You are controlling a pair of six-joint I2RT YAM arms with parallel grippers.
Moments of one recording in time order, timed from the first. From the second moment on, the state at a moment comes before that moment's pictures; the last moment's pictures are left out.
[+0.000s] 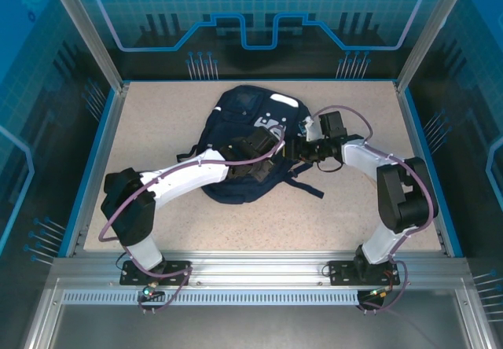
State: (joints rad) left arm -0.81 1.70 1.33 -0.61 -0.22 -0.03; right arm 0.25 1.70 1.02 -0.26 -0.68 0.36
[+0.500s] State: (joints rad) left arm -0.81 1.70 1.32 -0.61 -0.22 -0.03; right arm 0.27 1.71 1.02 -0.27 -0.69 0.21
